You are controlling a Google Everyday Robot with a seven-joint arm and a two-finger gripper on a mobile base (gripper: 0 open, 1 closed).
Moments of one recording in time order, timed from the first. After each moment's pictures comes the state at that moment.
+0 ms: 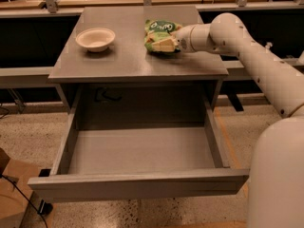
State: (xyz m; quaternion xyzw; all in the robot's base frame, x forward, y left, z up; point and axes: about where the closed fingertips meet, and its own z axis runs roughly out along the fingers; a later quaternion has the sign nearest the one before) arm 0.841 -0.058 0.868 -0.33 0.76 0.19 0.53
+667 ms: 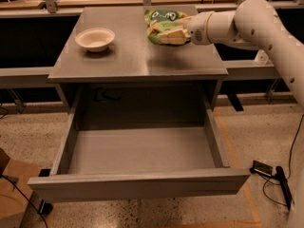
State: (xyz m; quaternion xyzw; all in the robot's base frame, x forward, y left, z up) arm 0.776 -0.068 0.936 -0.39 0.70 0.21 0.55
